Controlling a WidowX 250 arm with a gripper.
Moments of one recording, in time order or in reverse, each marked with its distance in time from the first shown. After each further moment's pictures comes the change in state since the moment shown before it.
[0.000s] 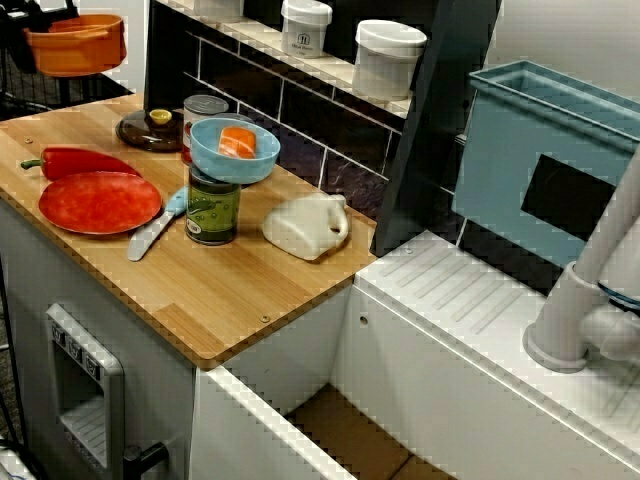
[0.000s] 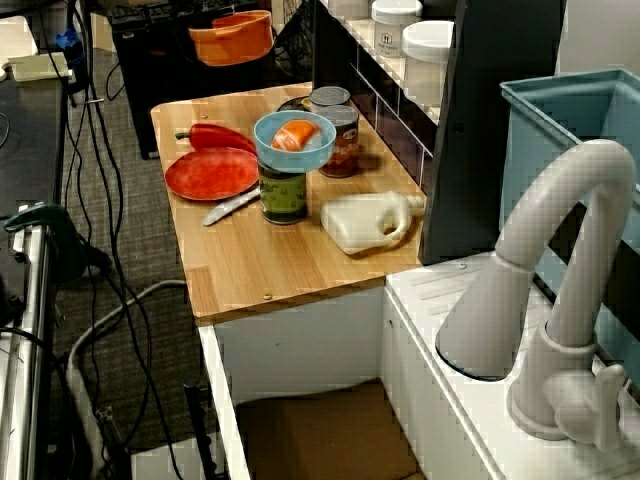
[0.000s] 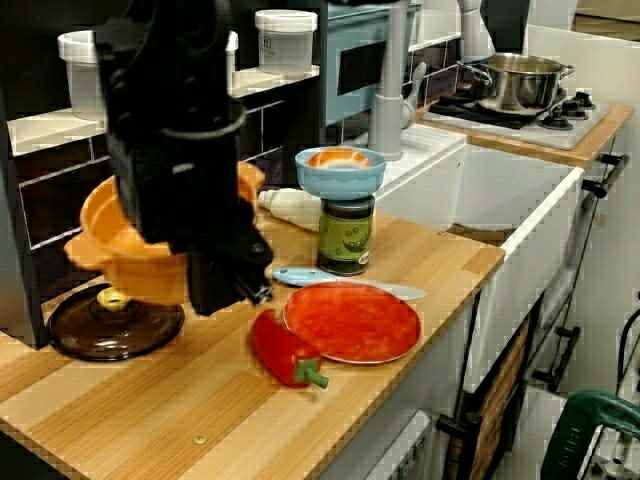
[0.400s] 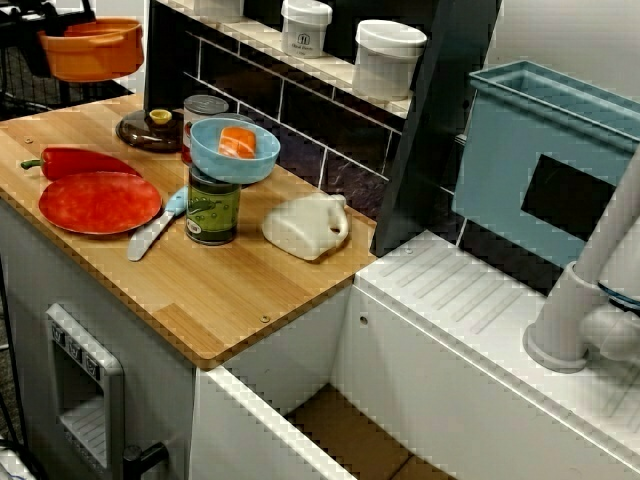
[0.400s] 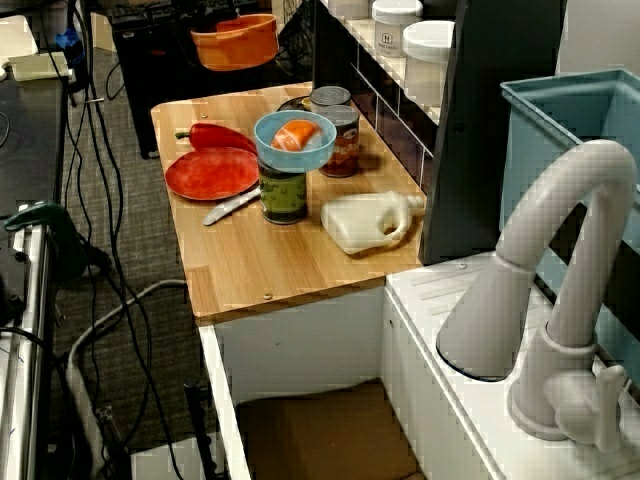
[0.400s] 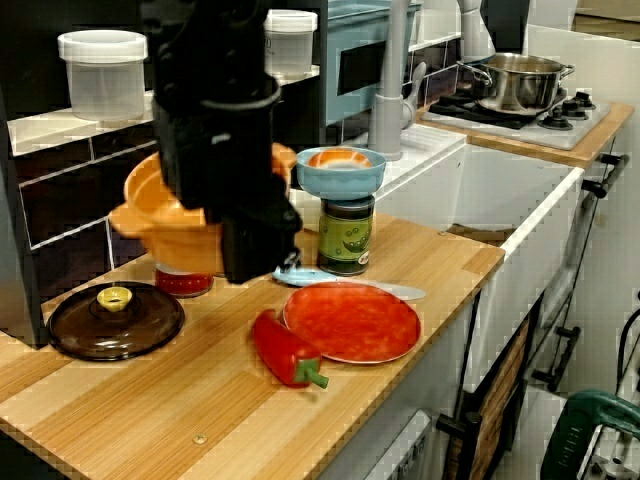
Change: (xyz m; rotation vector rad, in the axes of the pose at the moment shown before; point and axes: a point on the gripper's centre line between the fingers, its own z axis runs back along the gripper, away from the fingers) arm -0.026 -0.011 0.001 0.013 0.009 -0.063
